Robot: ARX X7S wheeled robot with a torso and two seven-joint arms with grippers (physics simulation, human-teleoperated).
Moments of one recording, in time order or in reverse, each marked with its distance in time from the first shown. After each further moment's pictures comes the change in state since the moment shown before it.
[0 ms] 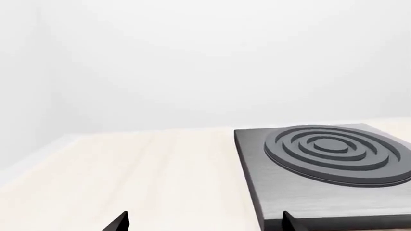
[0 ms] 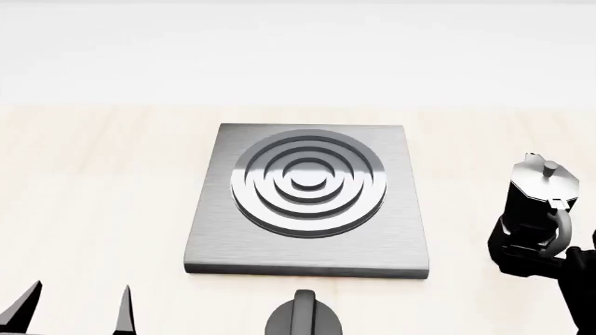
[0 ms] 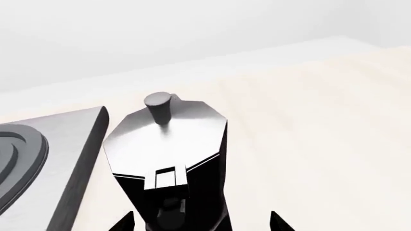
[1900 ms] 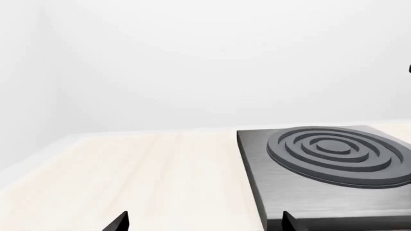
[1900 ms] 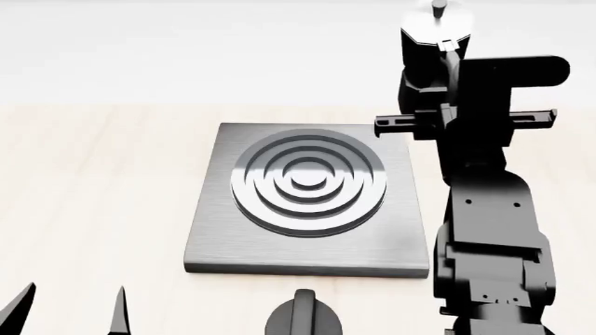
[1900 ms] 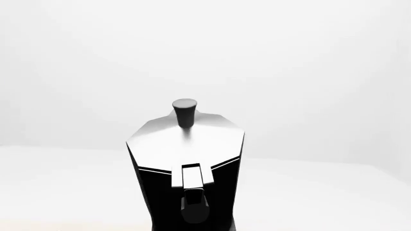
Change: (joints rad) left arm 0.010 -0.034 0.021 0.019 -0.033 0.008 -0.037; right arm 0.346 -0.284 -0.137 0.236 -0.197 -0.370 0.162
